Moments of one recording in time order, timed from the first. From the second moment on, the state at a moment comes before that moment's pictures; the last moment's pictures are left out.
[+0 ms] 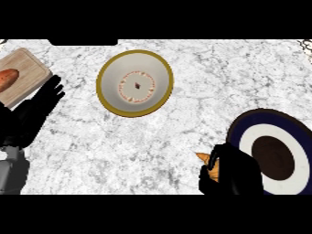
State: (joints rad) left arm -0.19 0.27 0.12 -1.50 0.14 -0.19 0.27; right arm 0.05 -0.04 0.53 -1.91 1.19 0.21 1.00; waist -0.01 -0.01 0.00
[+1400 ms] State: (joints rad) left arm -0.25 0.27 0.10 -1.49 0.12 -0.20 0.29; right arm -0.45 -0.02 0.68 -2.13 1.14 0.38 1.20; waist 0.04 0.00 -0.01
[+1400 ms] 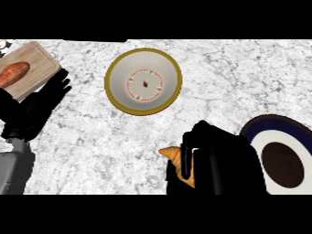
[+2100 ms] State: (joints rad) left arm -0.28 0.24 0.08 -1.48 0.11 -0.20 0.30; right arm -0.97 -0.01 0.37 -1.57 0.97 0.26 1.16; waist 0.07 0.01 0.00
